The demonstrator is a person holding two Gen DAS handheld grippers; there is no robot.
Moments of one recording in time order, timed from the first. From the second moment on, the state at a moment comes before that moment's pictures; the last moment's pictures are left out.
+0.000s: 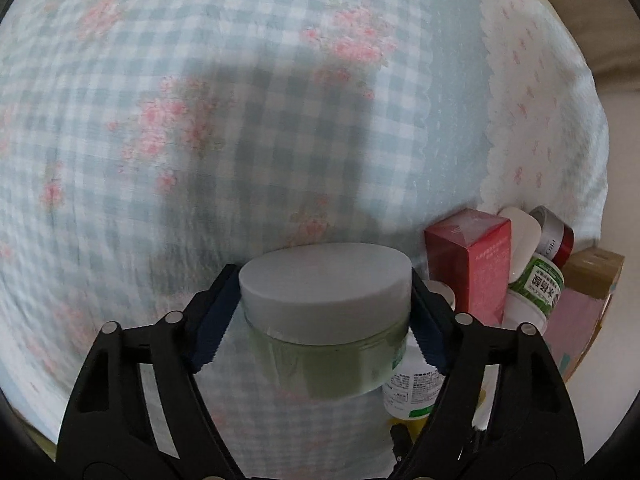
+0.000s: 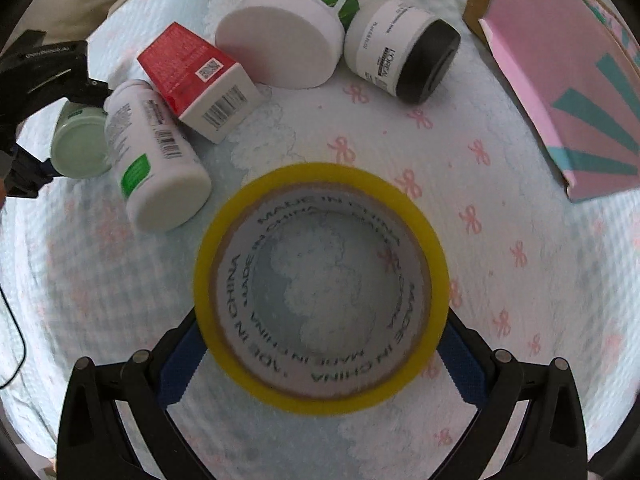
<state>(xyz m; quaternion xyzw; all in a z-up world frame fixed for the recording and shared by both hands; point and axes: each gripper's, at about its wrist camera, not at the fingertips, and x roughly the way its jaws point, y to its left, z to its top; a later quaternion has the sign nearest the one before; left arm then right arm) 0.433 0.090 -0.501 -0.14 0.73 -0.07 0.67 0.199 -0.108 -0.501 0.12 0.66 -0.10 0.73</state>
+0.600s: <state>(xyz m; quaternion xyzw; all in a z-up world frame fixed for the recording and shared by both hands) 0.391 0.099 -0.460 -0.13 0.70 -0.07 0.70 0.204 -0.108 -0.481 0.12 0.65 -0.10 0.74</state>
